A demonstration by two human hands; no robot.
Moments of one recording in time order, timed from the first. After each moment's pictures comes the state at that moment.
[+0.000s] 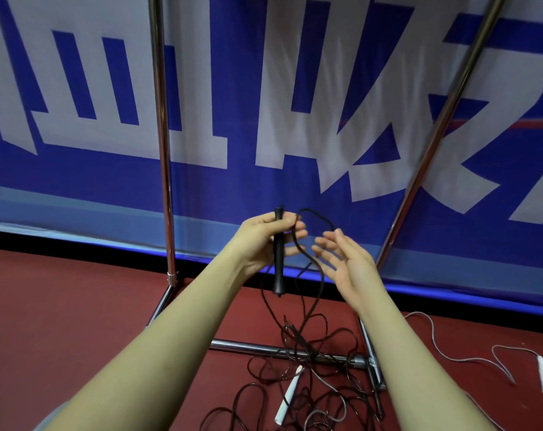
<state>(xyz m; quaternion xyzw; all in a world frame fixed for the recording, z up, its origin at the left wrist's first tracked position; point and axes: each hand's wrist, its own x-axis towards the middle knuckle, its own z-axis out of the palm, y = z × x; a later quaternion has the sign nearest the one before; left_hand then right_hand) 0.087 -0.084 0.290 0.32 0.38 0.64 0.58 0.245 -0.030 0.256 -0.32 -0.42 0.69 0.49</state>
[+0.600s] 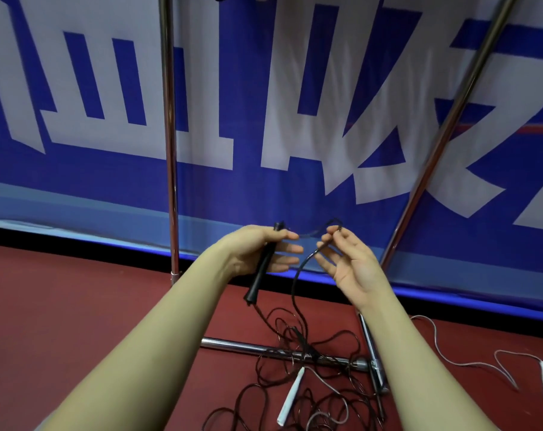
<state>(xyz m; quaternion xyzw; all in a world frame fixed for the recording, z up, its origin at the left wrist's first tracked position) 0.061 -0.089 0.290 0.36 0.50 0.47 0.63 0.242 -0.038 0.269 -0.24 -0.42 0.74 0.47</state>
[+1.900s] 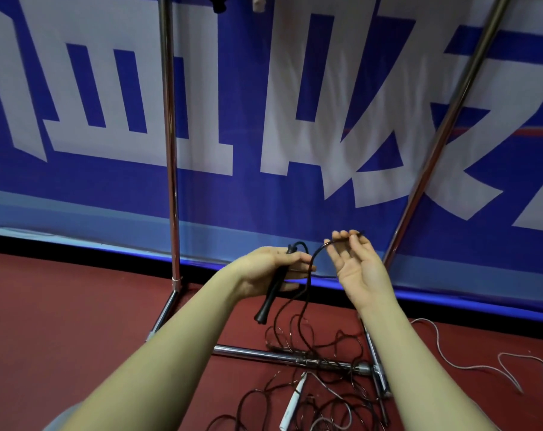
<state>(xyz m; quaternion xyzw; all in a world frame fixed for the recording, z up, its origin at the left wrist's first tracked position) 0.077 -0.091 0.266 0.39 0.48 0.45 0.64 0.241 -0.034 0.270 -0.19 -0.27 0.75 0.57</state>
